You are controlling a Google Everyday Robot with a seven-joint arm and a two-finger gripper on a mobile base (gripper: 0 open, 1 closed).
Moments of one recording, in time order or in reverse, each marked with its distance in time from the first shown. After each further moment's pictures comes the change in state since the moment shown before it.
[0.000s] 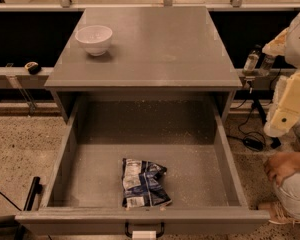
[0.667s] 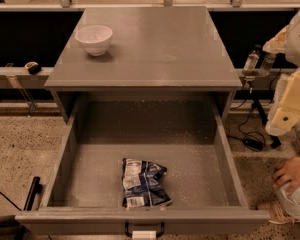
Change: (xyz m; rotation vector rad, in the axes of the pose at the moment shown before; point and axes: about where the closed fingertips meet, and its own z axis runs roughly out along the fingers) arm -0.001 -0.001 -0.004 0.009 0.017 -0.016
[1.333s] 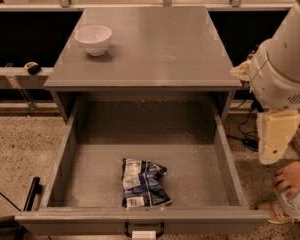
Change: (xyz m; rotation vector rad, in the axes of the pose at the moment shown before) arm -0.015 0.034 0.043 0.022 0.133 -0.352
